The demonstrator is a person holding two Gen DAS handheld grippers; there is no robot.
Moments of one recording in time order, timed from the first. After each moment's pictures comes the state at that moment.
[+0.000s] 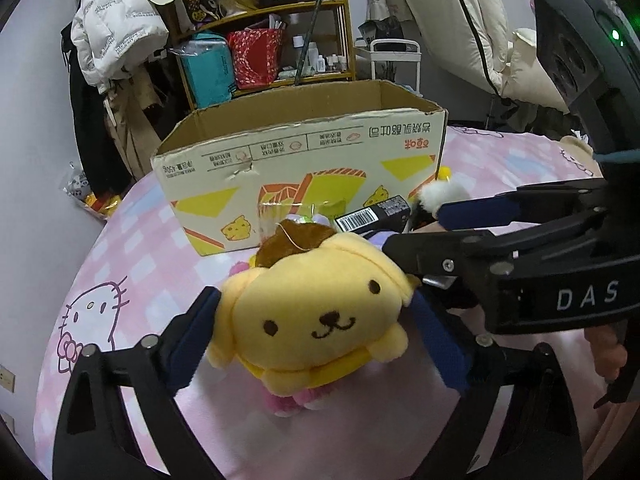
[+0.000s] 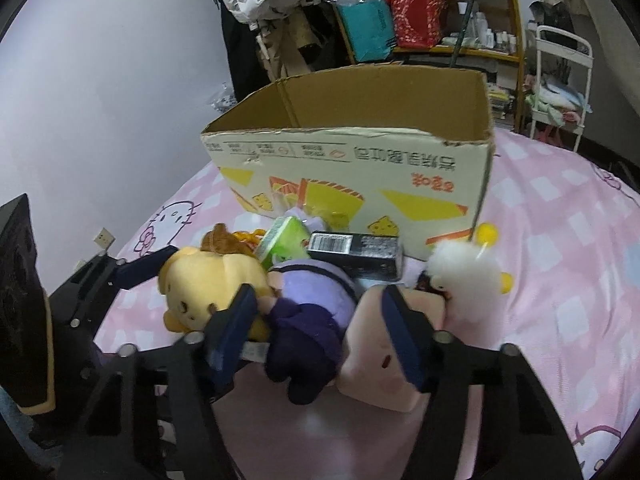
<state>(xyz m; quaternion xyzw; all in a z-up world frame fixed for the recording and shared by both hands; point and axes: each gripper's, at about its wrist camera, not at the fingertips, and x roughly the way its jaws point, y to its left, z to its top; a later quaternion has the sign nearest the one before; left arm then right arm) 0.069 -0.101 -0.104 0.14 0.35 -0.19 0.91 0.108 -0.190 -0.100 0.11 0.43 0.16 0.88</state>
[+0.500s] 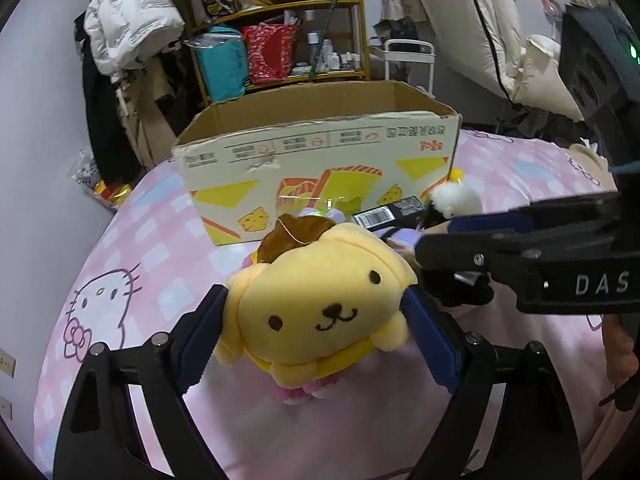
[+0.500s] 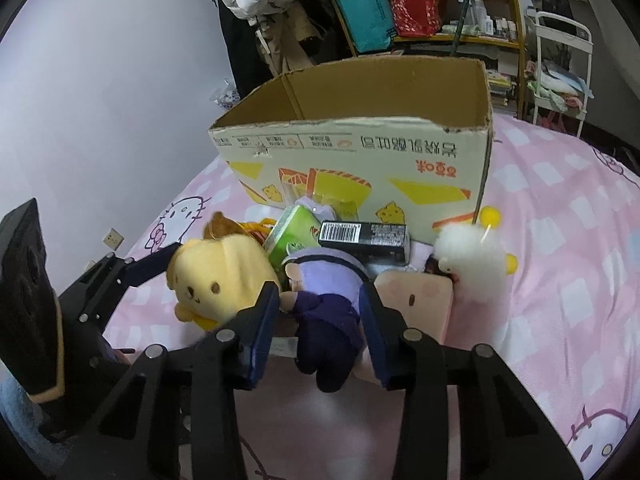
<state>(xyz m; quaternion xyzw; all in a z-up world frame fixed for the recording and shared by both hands) 0.067 -0.086 -0.096 0.12 0.36 -0.17 0.91 0.098 -0.191 -0.096 0.13 0.44 0.16 0.87</state>
